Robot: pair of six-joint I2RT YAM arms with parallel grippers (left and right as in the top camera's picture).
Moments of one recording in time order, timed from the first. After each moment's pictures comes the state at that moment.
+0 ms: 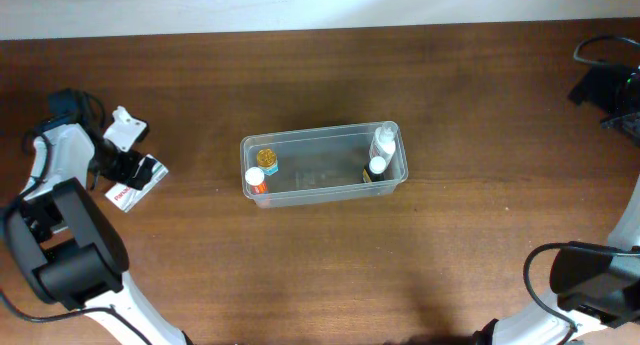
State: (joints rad) left arm 0.39 2.09 1.52 -0.82 0.02 0.80; right arm -0.42 1.86 2.20 -1.57 0.10 0.34
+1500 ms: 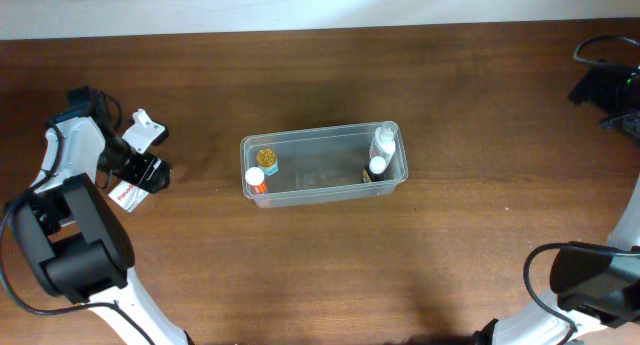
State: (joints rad) left arm 0.35 2.10 1.56 -0.96 0.09 0.83; right arm -0.42 1.86 2.20 -1.57 0.10 0.34
